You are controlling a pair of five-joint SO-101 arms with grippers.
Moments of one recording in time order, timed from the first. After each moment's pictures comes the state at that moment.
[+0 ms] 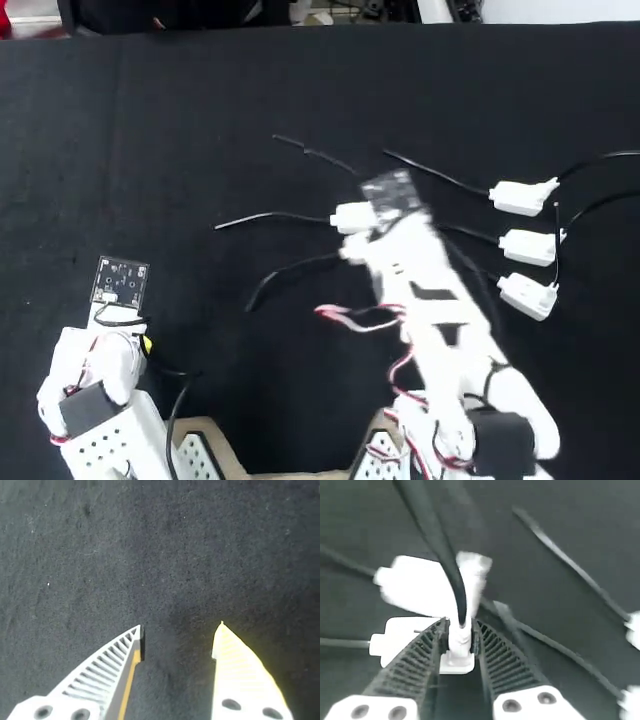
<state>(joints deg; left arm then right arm) -34.5 -104.1 93.4 74.9 -40.3 2.5 -22.6 76.3 -1.5 21.1</state>
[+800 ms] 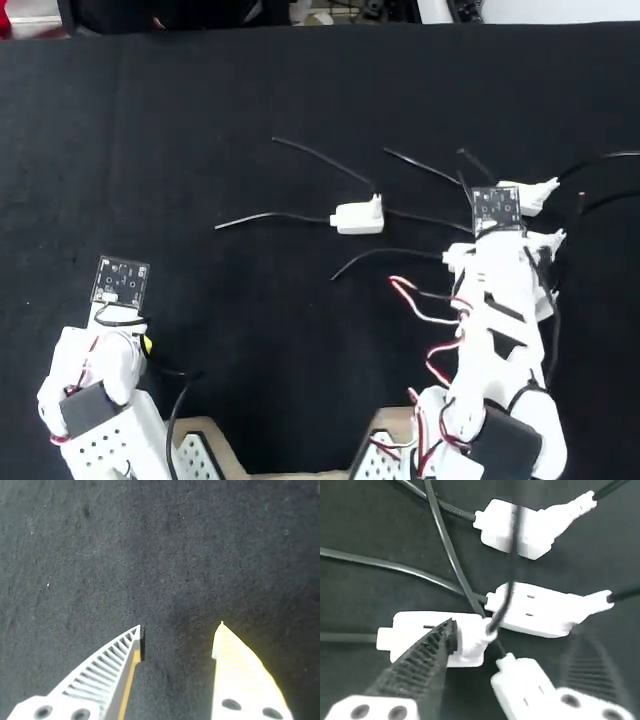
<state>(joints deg) -34.3 -104.1 93.4 74.9 -40.3 25.3 -22.5 77.3 -1.5 24.3</state>
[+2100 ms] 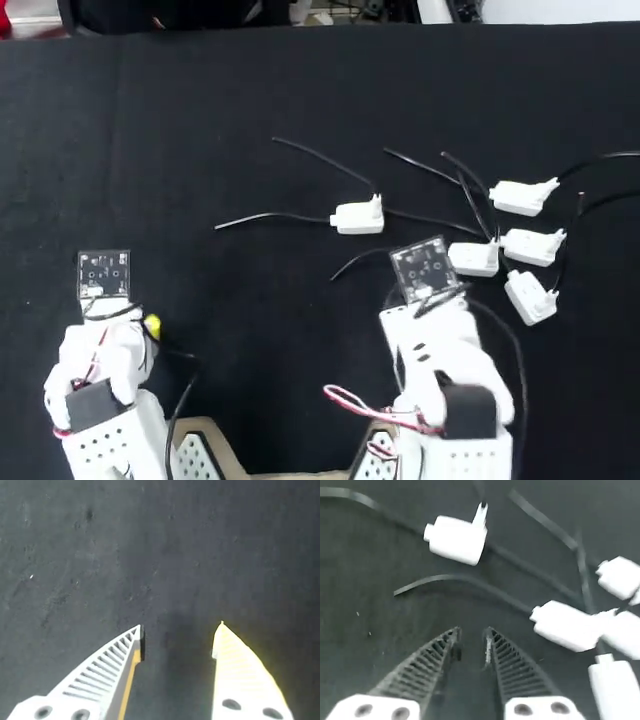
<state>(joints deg) -27.3 -104.2 93.5 70.0 -18.6 -1.7 -103.2 87.1 71.3 16.0</state>
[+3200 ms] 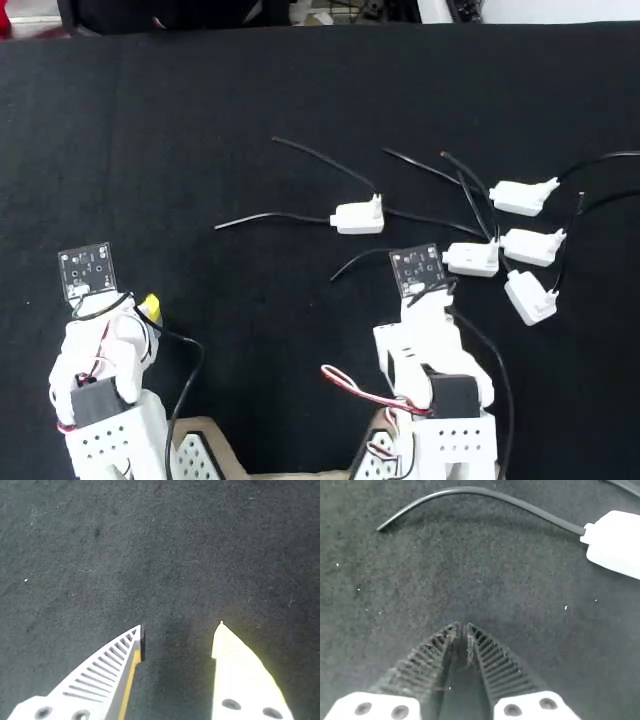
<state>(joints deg) -26.0 -104.1 96.1 64.0 -8.4 -1.9 -103.2 96.7 73.9 8.0</state>
